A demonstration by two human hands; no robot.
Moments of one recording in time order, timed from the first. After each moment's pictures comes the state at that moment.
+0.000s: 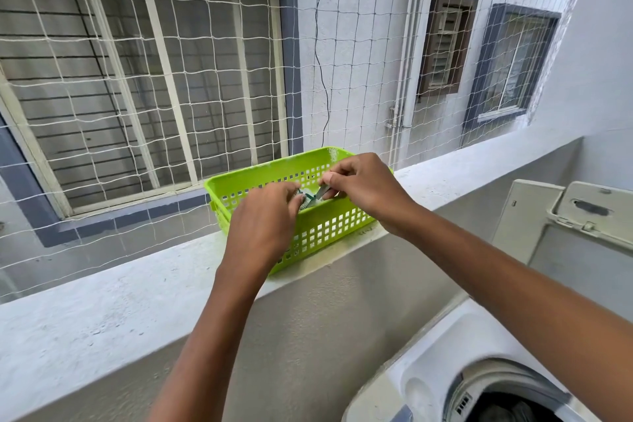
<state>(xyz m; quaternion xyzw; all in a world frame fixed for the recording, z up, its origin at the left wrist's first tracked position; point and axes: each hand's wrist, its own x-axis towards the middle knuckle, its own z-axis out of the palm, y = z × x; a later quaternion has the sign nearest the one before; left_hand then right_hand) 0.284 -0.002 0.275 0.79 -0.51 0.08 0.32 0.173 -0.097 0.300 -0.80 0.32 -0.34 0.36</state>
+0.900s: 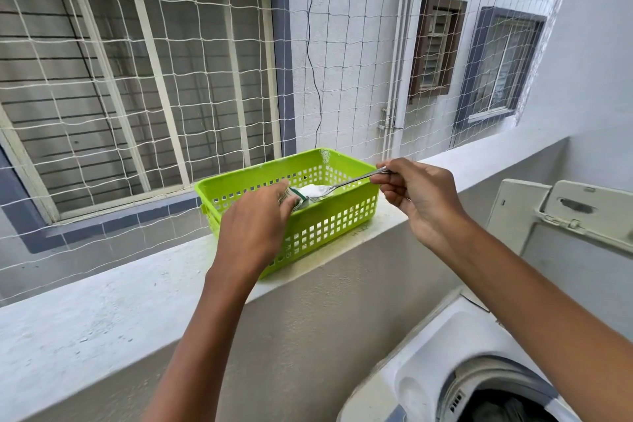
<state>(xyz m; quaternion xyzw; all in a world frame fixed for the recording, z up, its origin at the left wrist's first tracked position) 0.282 0.001 0.276 0.81 -0.51 0.09 0.28 0.124 -0.106 0.297 -0.48 0.35 -0.51 0.62</state>
